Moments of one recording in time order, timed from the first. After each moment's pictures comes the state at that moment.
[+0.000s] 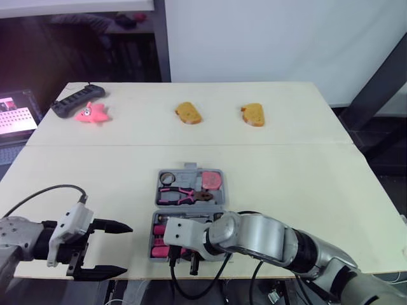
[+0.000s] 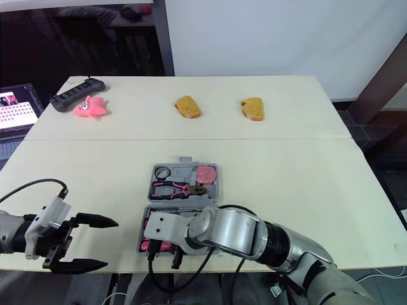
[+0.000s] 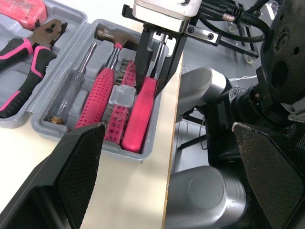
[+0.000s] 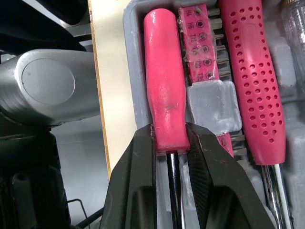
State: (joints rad) left arm 0.29 0.98 0.30 -0.28 -0.60 0.25 -1.50; right arm -0.70 -0.32 0.90 -0.54 0.46 1.48 0.35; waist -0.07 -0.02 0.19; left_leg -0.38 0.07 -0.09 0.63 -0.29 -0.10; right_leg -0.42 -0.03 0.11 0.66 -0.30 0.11
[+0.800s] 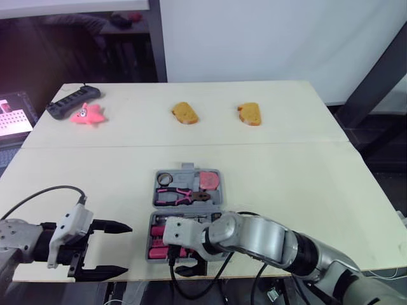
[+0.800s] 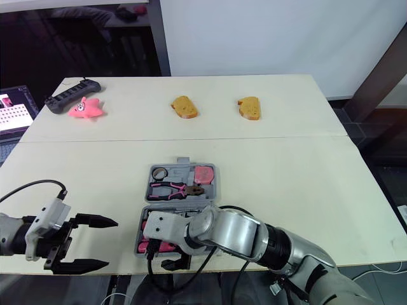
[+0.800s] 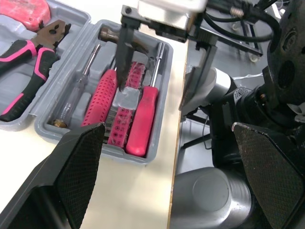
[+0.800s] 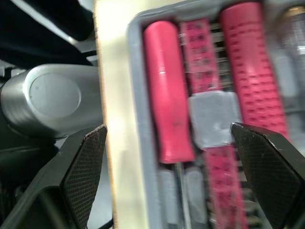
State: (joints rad) left arm 0.30 0.98 0.31 -0.30 -0.60 0.25 -1.47; right arm -0.65 -0.34 0.86 -0.53 0.42 1.37 0.43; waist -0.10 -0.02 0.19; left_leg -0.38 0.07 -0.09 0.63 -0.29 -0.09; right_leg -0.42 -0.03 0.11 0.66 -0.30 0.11
